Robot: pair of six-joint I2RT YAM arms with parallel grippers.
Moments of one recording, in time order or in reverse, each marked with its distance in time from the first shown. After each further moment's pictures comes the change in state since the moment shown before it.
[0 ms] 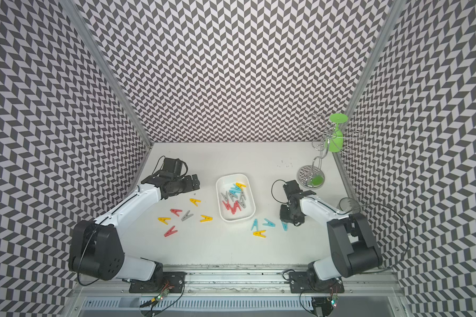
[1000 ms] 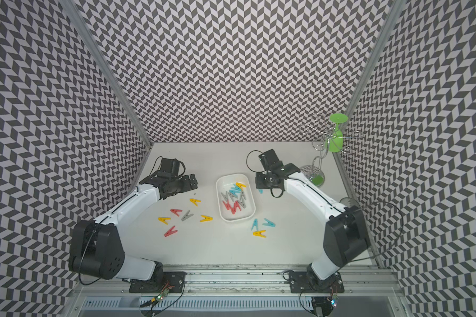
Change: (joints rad) left arm 0.032 0.003 -0.016 0.027 0.001 0.006; right arm 0.282 0.146 0.602 -0.035 0.061 0.022
